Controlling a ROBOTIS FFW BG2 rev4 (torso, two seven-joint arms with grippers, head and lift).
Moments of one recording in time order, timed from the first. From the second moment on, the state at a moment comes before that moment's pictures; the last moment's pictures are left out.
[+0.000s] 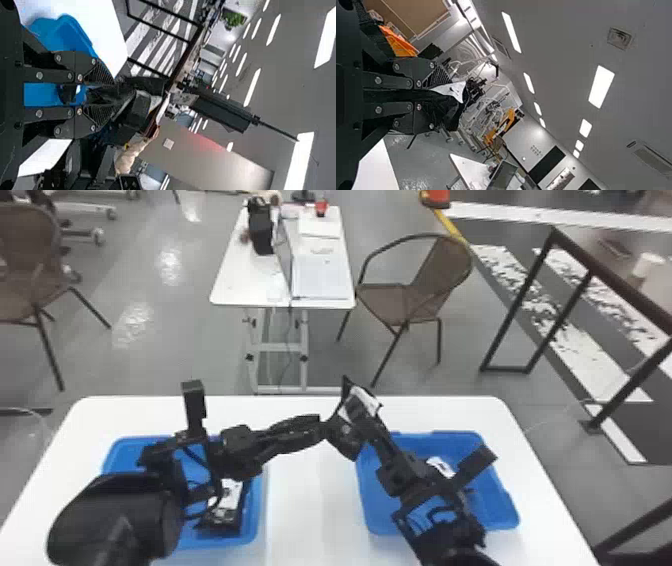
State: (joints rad) left arm -0.22 0.03 -0.09 -1.17 0.24 0.21 -1.07; right arm 0.07 -0.04 0.11 -1.35 -0.80 -0.13 0.65
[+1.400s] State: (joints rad) left arm 0.09 0.04 0.26 -1.65 0.33 0.13 -0.63; right arm -0.05 -0.09 -0.23 -1.03 -0.38 -0.10 0.47
